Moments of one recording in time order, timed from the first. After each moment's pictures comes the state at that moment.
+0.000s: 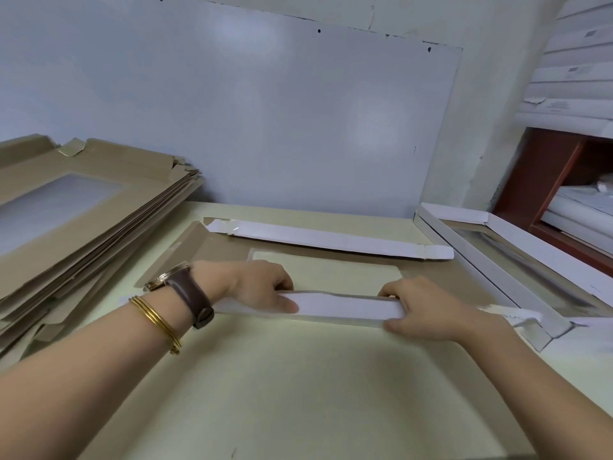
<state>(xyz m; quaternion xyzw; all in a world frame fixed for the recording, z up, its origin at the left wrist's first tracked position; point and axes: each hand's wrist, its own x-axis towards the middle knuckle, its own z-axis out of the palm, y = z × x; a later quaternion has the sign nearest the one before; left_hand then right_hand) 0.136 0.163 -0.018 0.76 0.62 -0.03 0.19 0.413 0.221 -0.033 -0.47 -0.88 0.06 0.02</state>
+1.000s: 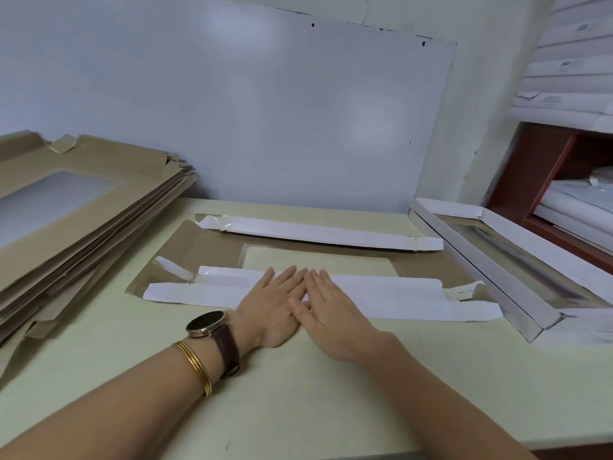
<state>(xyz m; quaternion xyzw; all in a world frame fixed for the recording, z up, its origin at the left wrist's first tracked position) 0.162 0.179 -0.114 0.78 0.62 0.05 -0.03 0.315 0.197 -0.101 -0.43 -0.89 0.11 0.07</state>
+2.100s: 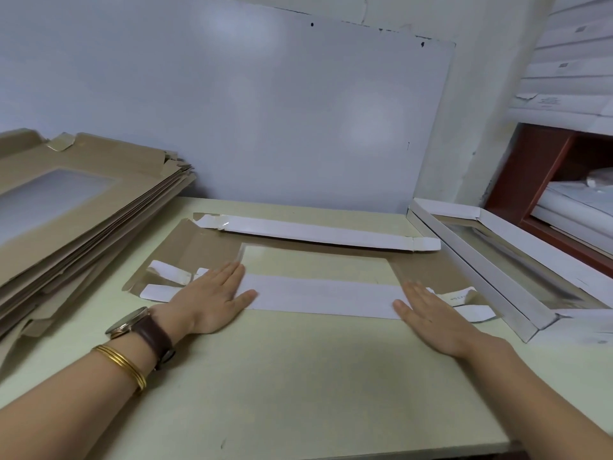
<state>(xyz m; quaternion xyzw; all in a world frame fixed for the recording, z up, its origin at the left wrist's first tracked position) 0.082 0.161 -0.104 0.68 0.73 0.02 0.08 0.469 0.254 -0.102 -0.56 -0.82 0.13 0.01</state>
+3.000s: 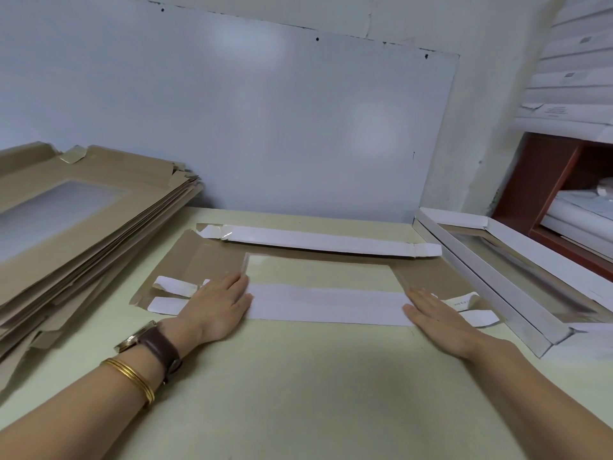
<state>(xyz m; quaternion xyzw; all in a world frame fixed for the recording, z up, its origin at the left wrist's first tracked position) 0.087 0.161 -0.100 0.66 0.74 0.12 0.07 0.464 0.269 -0.095 -0.56 -0.81 0.17 0.05</state>
